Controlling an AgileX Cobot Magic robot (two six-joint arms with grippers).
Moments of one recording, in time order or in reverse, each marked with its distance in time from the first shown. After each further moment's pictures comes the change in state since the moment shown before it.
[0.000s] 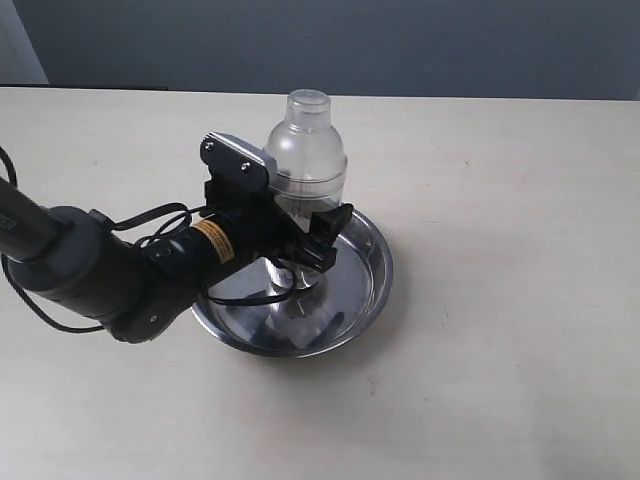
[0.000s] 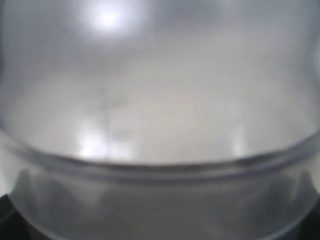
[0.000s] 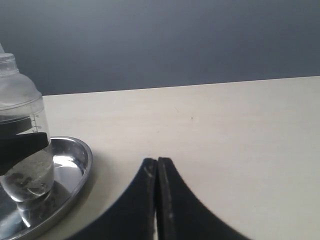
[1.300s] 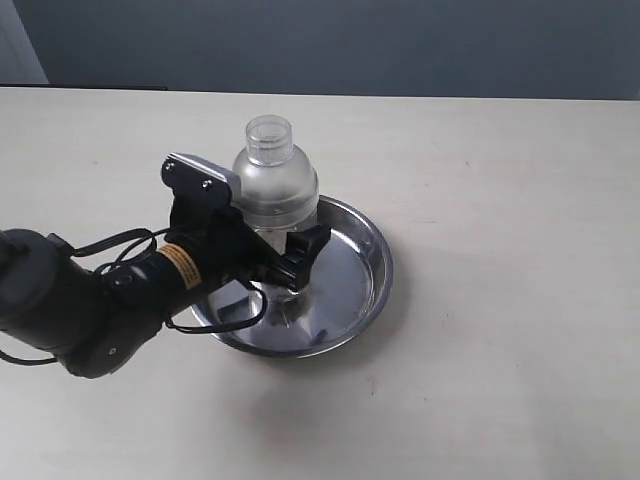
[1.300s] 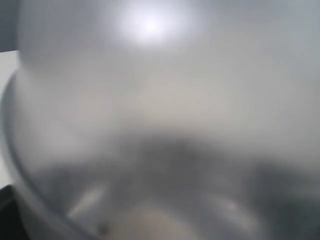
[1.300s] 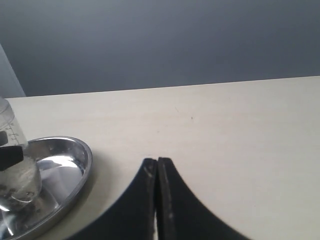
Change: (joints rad) left arm 0.002 -0.069 0.150 -0.032 -0.065 -0.065; right arm 0.000 0.000 0.000 0.000 0.000 0.000
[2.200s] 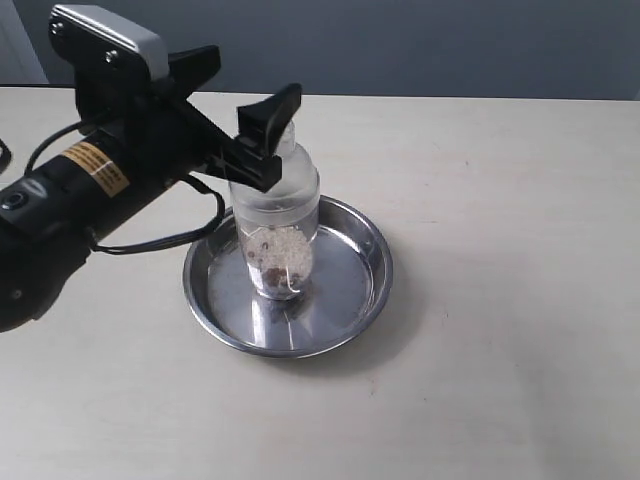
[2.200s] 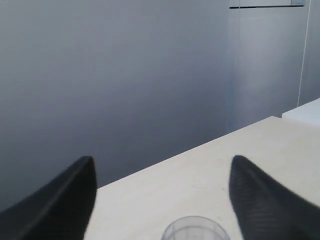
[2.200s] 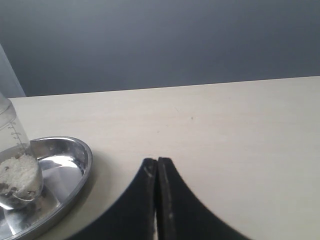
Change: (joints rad) left arm 0.000 -0.486 0.002 -0.089 0.176 0.229; right arm 0.000 0.000 0.000 0.000 0.000 0.000
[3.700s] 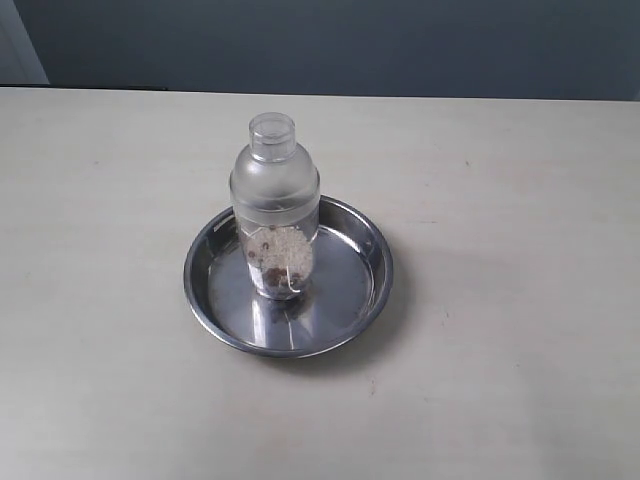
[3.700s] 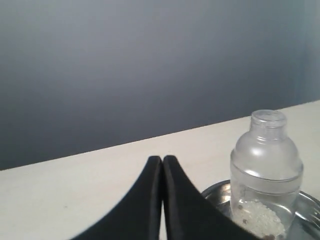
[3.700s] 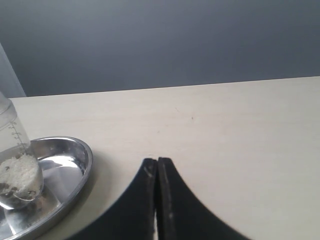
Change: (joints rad) left arm 0.260 -1.090 0.353 -0.164 0.812 0.175; right arm 0.000 0.000 0.000 0.000 0.000 0.000
